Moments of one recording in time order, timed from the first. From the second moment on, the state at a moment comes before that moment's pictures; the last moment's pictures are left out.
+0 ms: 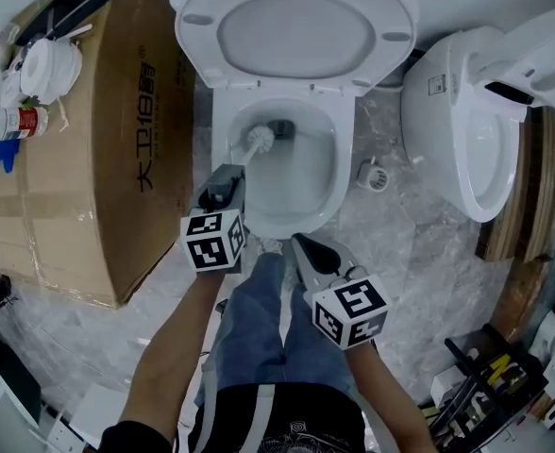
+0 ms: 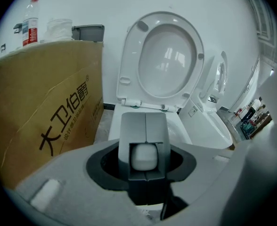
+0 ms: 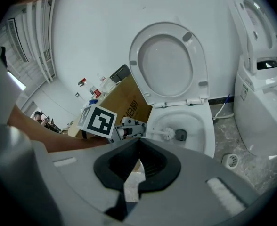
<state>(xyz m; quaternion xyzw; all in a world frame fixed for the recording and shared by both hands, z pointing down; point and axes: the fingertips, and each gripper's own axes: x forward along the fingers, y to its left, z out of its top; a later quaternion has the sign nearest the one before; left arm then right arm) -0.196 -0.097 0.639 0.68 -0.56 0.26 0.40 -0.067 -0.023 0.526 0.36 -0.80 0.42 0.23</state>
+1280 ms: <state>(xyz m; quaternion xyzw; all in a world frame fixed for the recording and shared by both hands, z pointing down) -0.140 -0.072 0.674 0.70 -0.51 0.30 0.40 -0.052 0.006 0.532 0.38 -0.79 0.43 0.23</state>
